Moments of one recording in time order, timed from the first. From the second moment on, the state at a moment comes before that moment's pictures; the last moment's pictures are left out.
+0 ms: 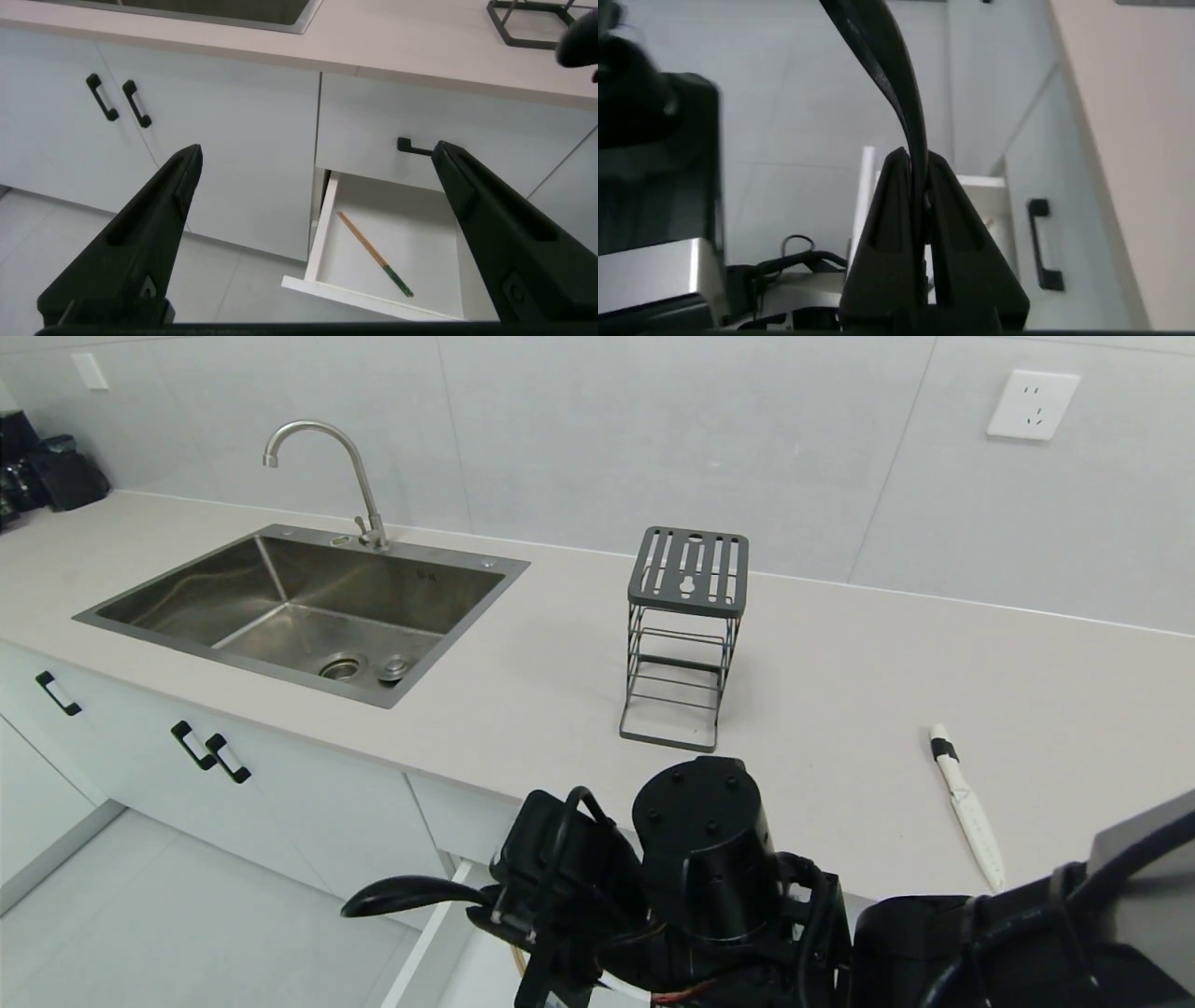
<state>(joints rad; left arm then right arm) 0.00 0.00 0.00 0.00 -0.07 0.01 1.07 2.02 -0.88 -0.77 0.14 -0.18</state>
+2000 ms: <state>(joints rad) 0.00 0.00 0.00 0.00 -0.07 0.01 1.11 2.04 -0.93 -0.71 0.00 -0.27</state>
